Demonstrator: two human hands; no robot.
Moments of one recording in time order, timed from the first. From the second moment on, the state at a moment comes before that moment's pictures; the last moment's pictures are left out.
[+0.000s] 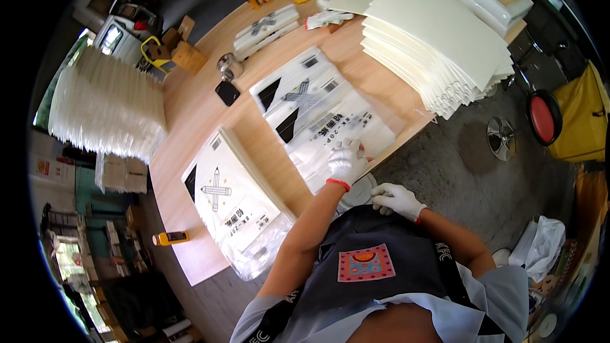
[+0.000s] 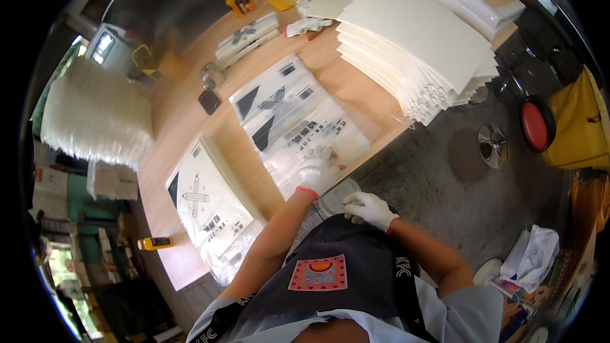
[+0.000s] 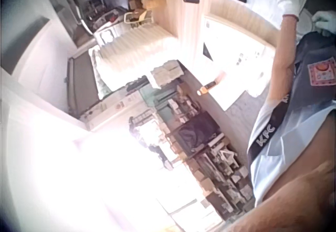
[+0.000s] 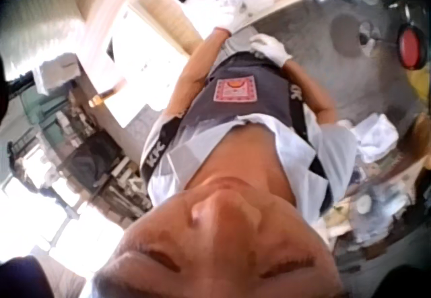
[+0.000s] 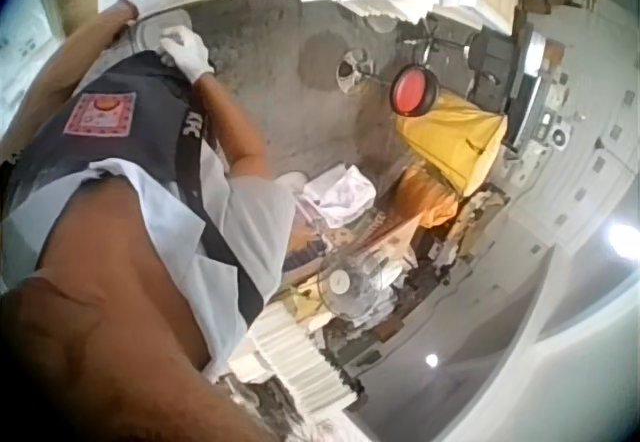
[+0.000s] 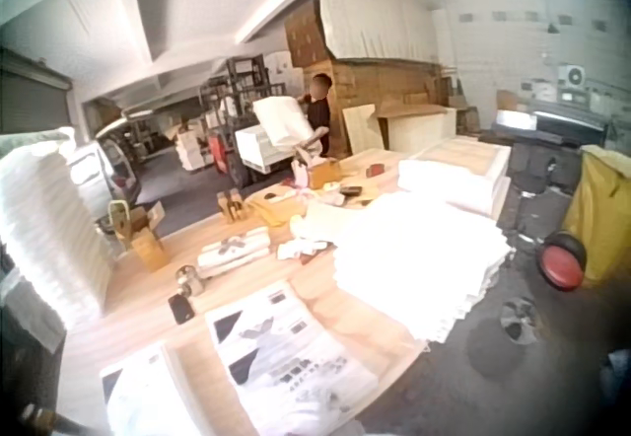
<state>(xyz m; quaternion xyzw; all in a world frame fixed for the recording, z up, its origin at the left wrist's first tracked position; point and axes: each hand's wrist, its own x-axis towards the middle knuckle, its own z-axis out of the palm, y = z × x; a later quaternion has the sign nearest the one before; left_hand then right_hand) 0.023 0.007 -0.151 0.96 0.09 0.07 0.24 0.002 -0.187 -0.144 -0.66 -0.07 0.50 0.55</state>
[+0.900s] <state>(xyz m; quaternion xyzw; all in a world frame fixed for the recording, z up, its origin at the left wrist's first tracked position) 0.063 0.079 -0.013 0.80 -0.01 0.20 0.57 0.118 -0.035 -0.038 -0.85 -0.34 0.16 0.36</state>
